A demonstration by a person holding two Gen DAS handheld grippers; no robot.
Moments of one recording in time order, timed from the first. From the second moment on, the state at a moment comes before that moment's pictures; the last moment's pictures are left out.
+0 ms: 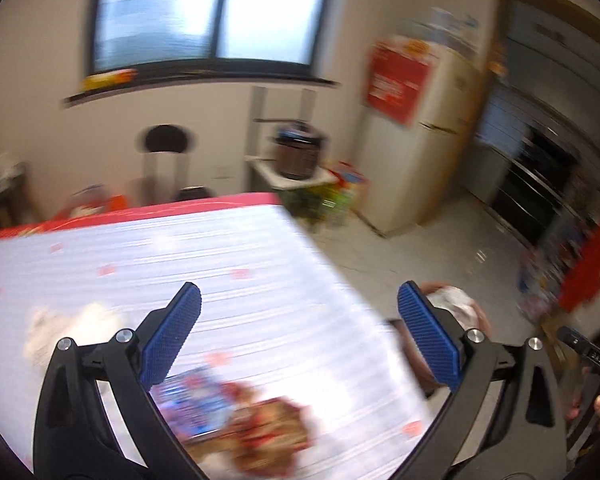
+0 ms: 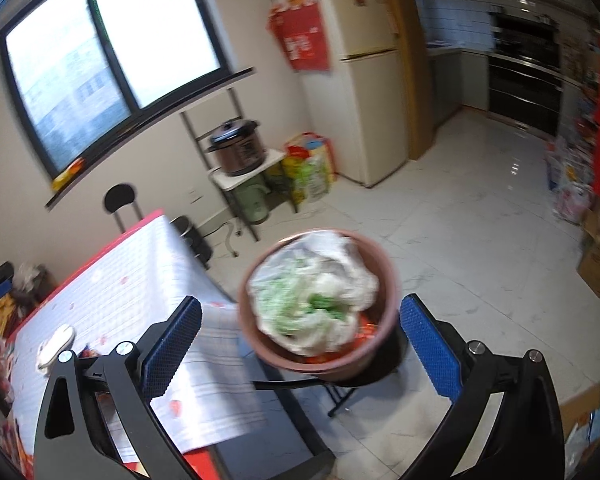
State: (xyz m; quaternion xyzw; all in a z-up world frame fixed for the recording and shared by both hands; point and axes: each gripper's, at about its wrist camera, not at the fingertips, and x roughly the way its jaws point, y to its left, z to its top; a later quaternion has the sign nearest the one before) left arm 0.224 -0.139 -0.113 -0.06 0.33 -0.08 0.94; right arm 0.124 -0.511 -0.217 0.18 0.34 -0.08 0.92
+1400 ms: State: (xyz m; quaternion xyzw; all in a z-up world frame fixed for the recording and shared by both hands) left arm 0.053 0.261 -0.219 -0.23 0.38 0.16 0.88; right arm 0.228 -0.035 -0.279 -0.15 0.50 0.17 0.83
